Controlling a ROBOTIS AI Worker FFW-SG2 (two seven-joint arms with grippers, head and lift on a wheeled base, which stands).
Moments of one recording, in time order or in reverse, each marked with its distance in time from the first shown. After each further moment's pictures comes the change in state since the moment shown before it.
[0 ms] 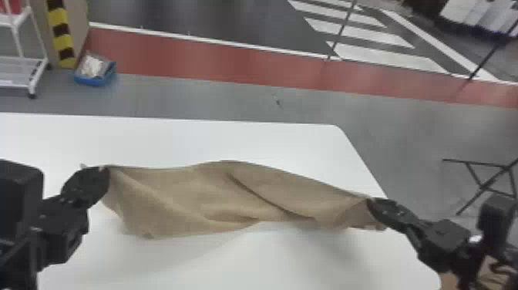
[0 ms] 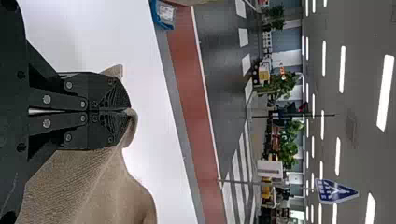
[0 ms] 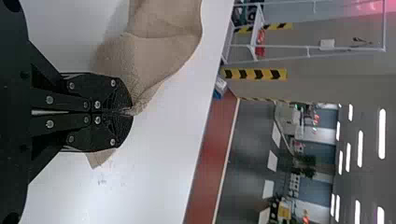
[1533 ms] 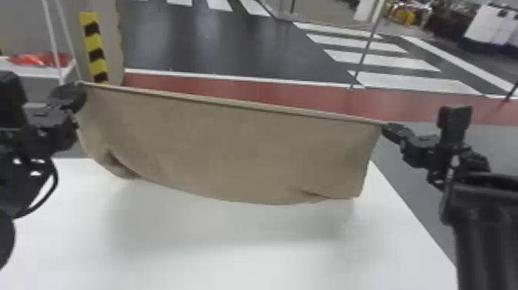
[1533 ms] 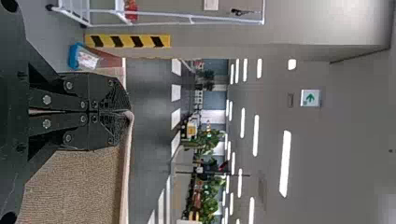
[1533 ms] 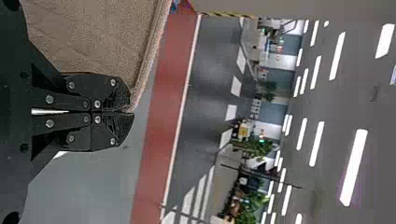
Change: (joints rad) left arm -0.645 -0.021 0.091 0.711 0.177 -0.413 0.041; right arm -0.782 -0.257 0.315 0.800 0.136 -0.128 -0.513
